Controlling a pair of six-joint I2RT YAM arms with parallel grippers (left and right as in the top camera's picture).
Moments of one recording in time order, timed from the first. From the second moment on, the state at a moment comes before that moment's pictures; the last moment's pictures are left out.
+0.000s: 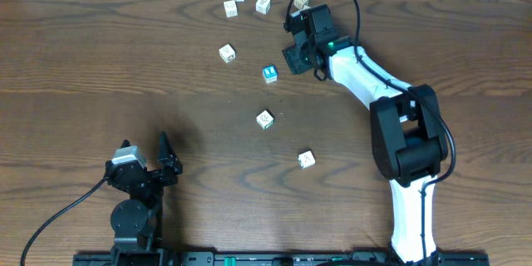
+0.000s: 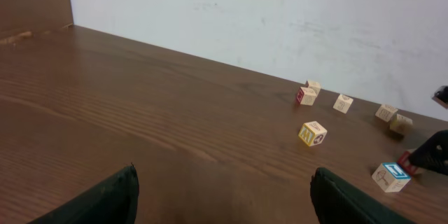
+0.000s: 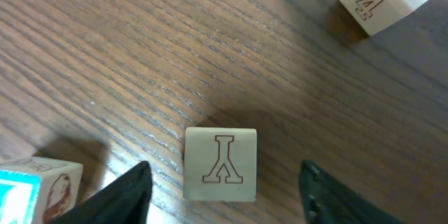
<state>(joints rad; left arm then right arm) -0.03 0.01 0.03 -0.12 -0.16 -0.23 0.37 2.26 1.66 -0.35 -0.05 -0.13</state>
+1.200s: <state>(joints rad) -0.03 0.01 0.03 -0.12 -0.16 -0.23 0.36 1.69 1.70 -0.89 -0.01 -0.02</state>
